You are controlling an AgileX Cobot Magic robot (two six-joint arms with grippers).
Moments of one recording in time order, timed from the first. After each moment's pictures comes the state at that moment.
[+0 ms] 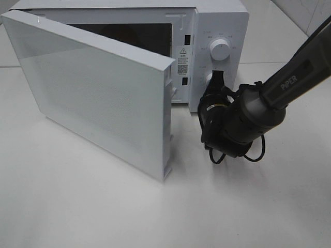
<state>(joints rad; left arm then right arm) -0.01 0.00 -0.52 -0.09 1.07 0.03 0.58 2.23 -1.01 0.92 -0.91 1.21</state>
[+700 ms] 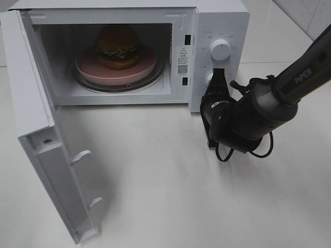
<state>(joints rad) -0.01 0.00 -0.52 -0.09 1.07 0.03 0.56 2.18 -0.96 0.85 -0.84 1.20</state>
